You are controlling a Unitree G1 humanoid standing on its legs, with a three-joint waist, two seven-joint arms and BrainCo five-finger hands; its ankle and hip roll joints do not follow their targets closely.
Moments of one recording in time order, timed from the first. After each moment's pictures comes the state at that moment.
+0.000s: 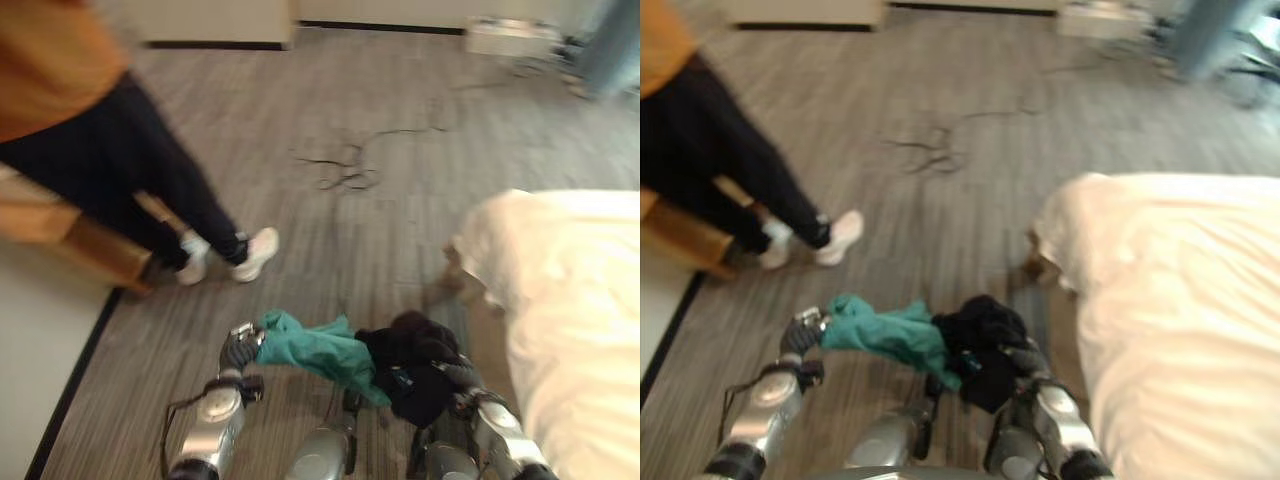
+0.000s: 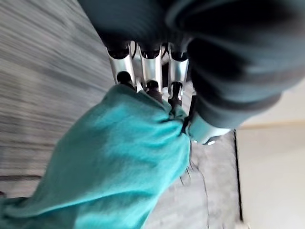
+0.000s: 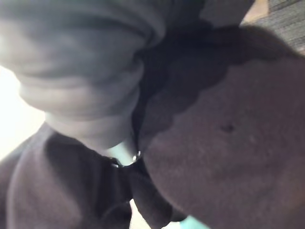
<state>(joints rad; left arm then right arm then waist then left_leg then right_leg) 0.04 0.35 -0.15 0.56 -0.34 -0.17 0.05 0.04 -0.20 0.14 0.64 0.44 -0.11 -0.02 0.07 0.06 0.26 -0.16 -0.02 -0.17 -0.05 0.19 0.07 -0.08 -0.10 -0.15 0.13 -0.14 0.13</state>
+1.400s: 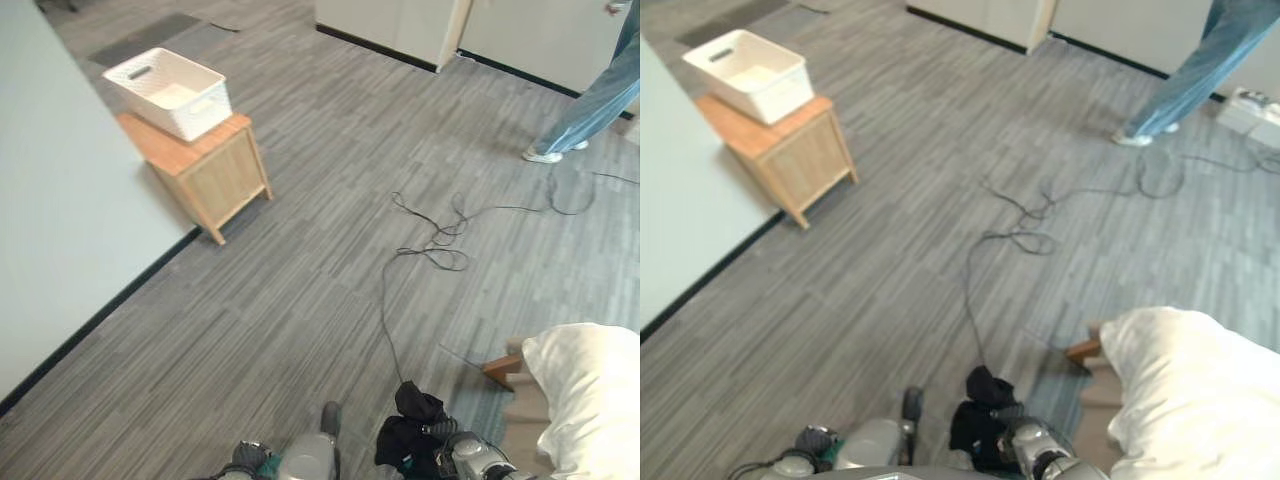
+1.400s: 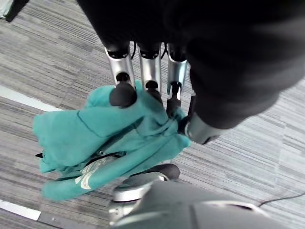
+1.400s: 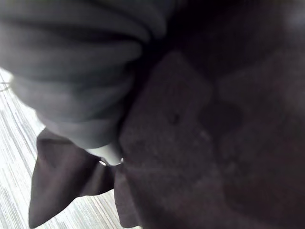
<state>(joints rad) -0.05 0.23 -0.28 1.20 -0.09 -0.08 0.08 -0.23 -0.08 0.33 1.26 0.12 -0.02 -0.19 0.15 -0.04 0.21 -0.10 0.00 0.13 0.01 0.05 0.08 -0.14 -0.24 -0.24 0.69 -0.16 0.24</state>
